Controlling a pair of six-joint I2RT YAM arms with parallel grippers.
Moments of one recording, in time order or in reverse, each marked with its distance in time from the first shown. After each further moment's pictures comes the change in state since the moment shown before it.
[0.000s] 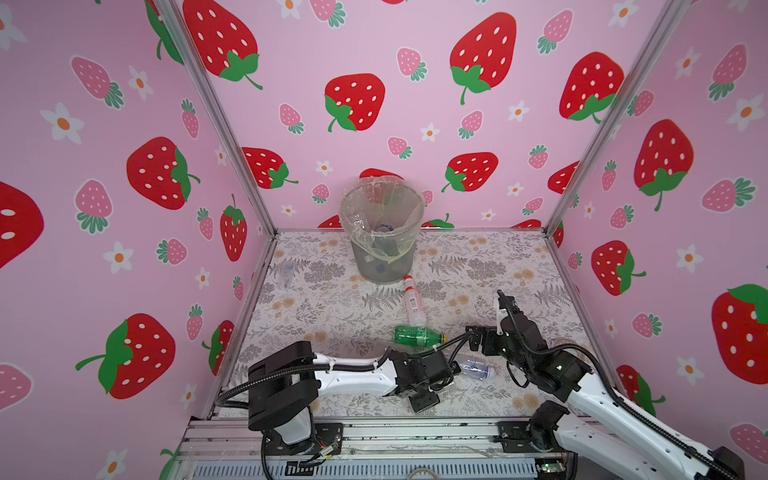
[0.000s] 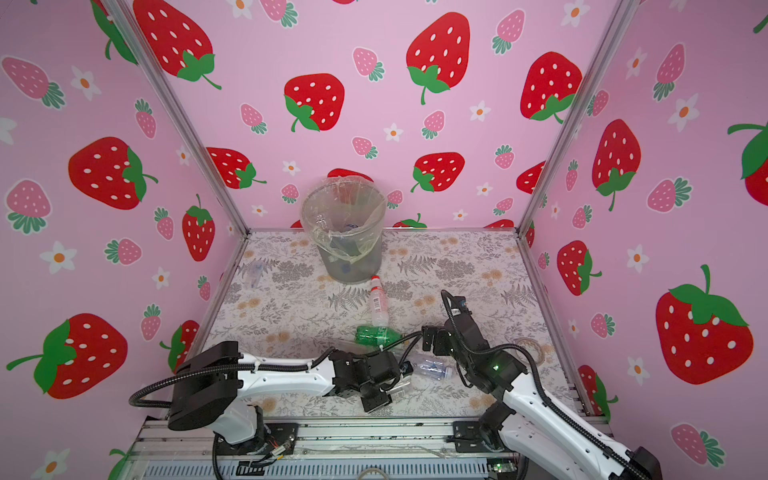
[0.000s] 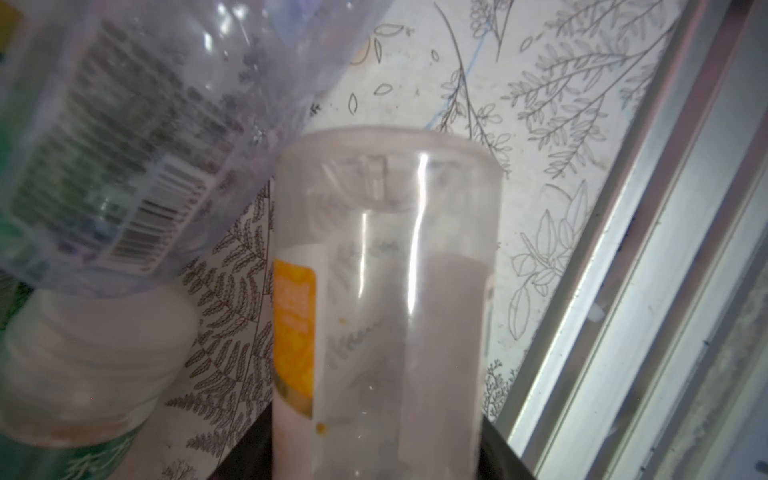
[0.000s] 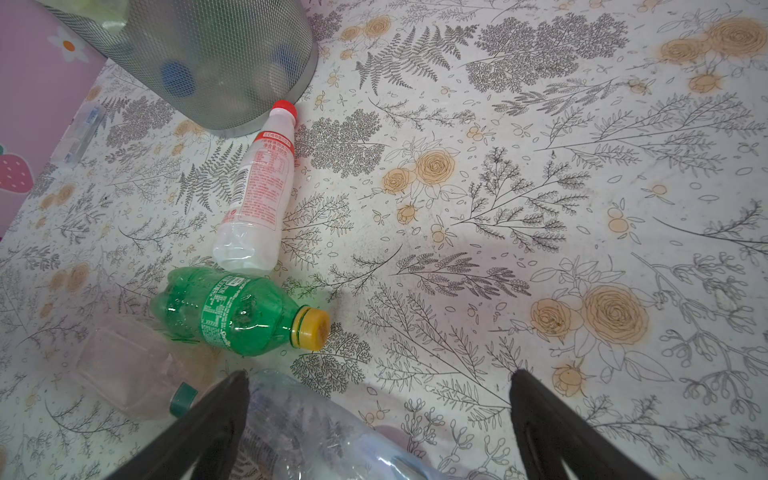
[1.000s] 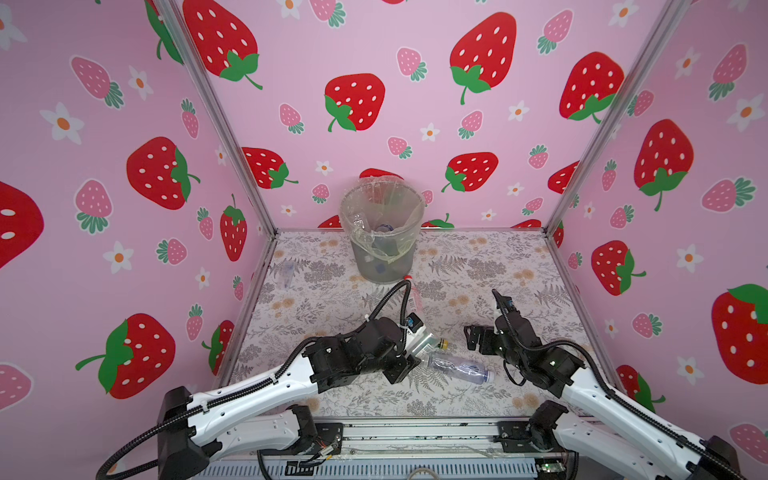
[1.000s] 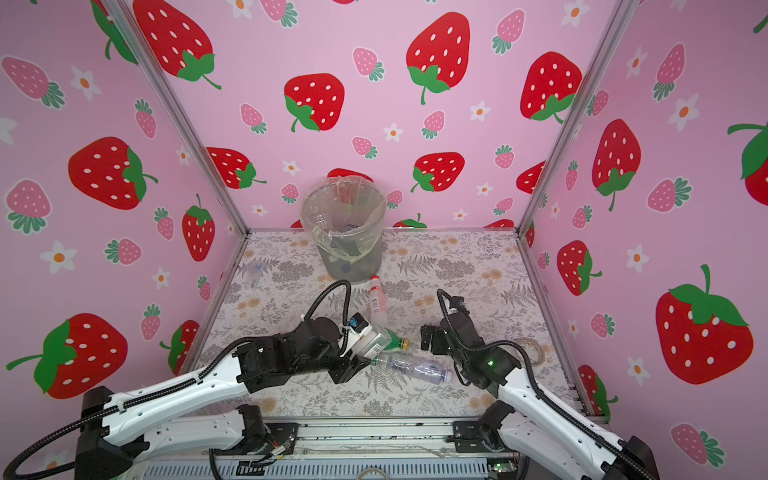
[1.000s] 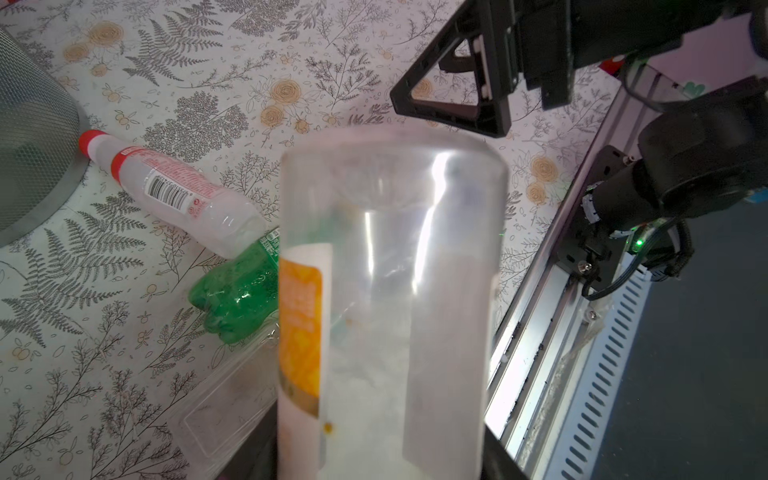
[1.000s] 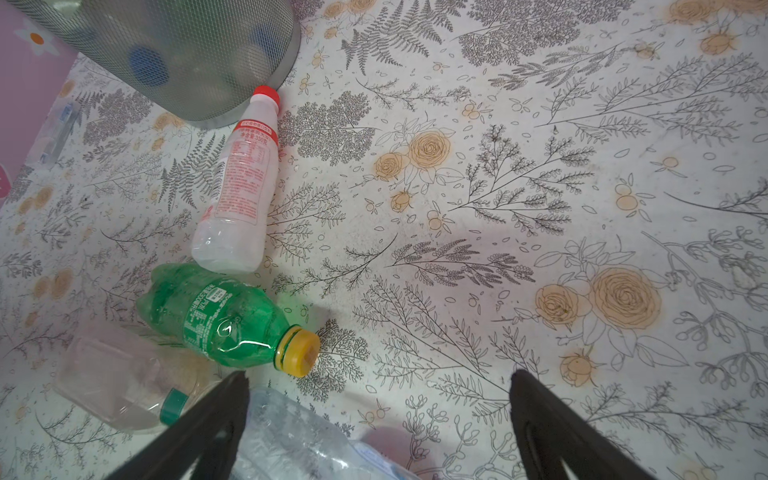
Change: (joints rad) left arm 0.230 -0.563 -0.018 -0.119 0.043 -0.111; right arm -0.004 0.083 0.012 0.008 0.000 0.048
